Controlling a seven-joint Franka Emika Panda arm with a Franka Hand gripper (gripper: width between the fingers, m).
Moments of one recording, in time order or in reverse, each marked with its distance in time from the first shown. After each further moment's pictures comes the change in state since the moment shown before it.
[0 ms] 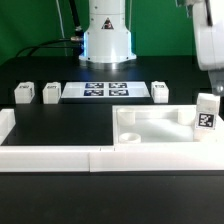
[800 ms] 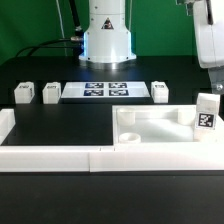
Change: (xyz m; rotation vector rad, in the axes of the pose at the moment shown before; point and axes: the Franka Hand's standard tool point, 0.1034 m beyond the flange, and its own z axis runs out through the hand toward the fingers) arm 0.002 0.002 0.005 -0.006 0.005 -0.015
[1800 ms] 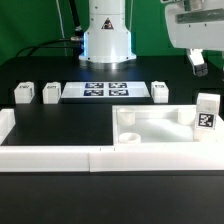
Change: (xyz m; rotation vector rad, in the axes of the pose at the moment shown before) arm 0.007 0.033 -0.005 -0.010 0.004 -0.630
